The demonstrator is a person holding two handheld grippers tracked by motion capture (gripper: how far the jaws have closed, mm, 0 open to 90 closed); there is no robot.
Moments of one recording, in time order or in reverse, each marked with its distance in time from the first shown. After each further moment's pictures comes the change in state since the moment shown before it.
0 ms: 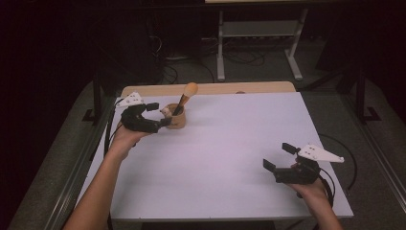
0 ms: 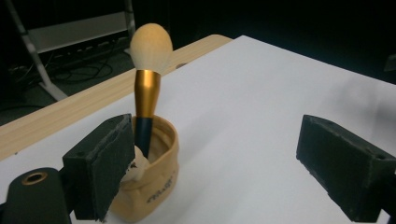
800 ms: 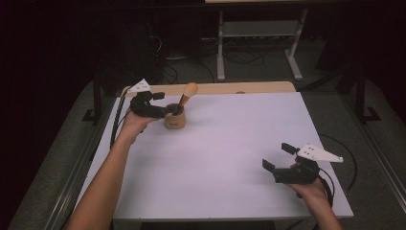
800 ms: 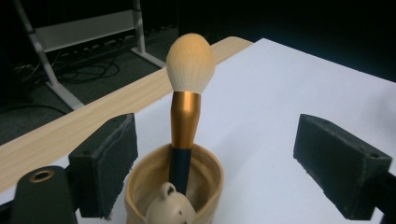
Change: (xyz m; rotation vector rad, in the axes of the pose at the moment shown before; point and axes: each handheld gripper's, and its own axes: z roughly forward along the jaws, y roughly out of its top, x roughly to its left) left arm 0.038 0.014 0.039 0.008 0.018 -0.005; right arm 0.001 0.000 0.001 0.005 0.002 -0.005
